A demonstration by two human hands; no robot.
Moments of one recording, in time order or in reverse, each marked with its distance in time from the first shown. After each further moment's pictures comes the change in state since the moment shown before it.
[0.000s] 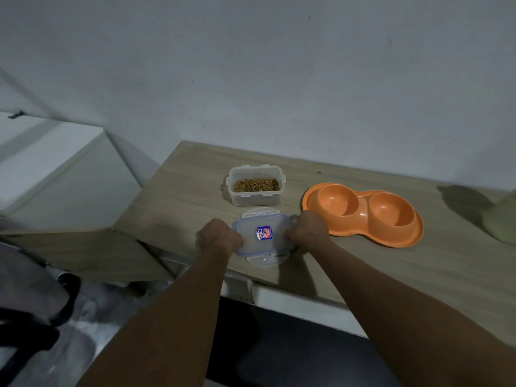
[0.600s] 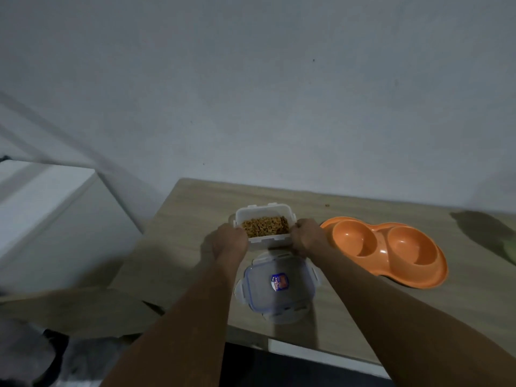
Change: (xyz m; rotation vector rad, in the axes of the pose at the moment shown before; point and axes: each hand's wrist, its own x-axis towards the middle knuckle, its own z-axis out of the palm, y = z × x) left_hand 0.063 0.059 -0.035 -0.159 0.070 0.102; right_hand 0.077 -0.050 -0.012 0.405 0.077 0.085
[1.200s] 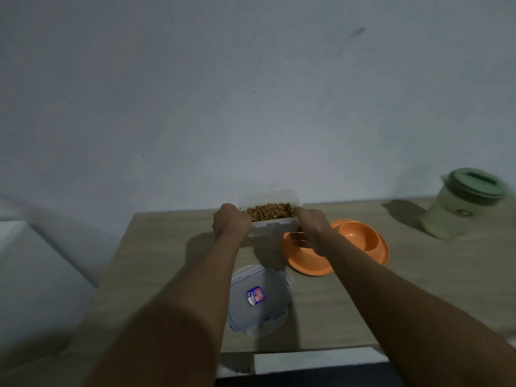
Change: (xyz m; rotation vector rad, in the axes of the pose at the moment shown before) left_hand -0.017 0.089 -0.001 -0.065 -0.125 0.286; right_hand -0.060 -0.015 -0.092 0.697 0.164 0.213
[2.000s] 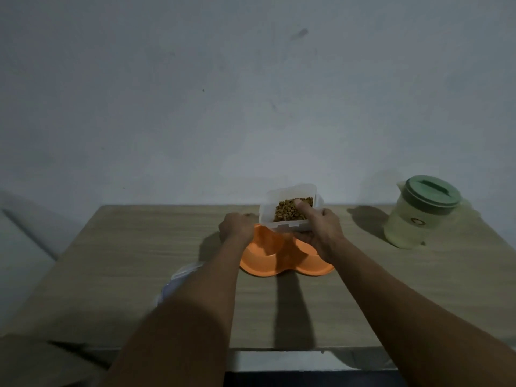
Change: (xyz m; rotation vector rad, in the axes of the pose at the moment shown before) left_hand -0.054 0.052 0.113 -0.069 -0.061 -0.054; right_hand 0.026 0.014 -0.142 0.262 -0.042 -0.115
